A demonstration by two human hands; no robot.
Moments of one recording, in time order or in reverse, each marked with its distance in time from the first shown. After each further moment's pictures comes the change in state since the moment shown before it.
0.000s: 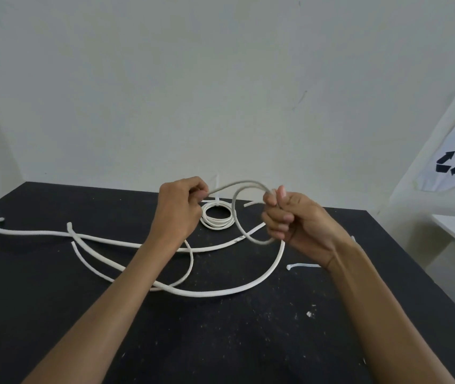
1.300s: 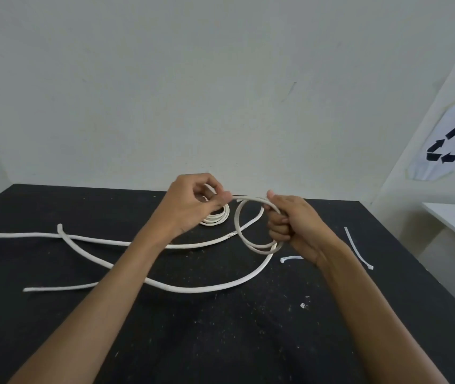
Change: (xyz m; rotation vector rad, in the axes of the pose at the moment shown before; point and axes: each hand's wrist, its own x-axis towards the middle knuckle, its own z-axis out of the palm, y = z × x) left_hand 0.001 0.033 -0.001 -0.280 -0.345 -0.122; right_hand -0.003 0.017 -0.022 -0.209 0.360 0.078
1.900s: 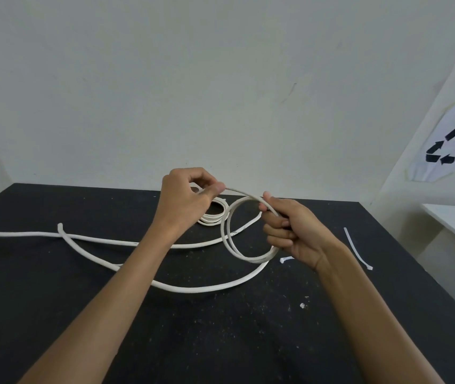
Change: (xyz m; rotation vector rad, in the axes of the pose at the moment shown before) left_hand 0.001 0.003 0.005 0.076 0.240 0.059; right_hand -0.010 -0.005 0.009 0.161 -0.099 0.094
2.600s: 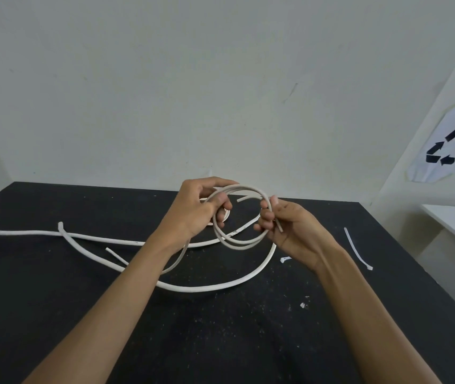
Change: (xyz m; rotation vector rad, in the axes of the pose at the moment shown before) left_hand -0.011 -0.003 0.008 -0.343 -0.264 -0.107; right_hand 0.009 0.014 -0.006 0.149 -0.043 -0.093
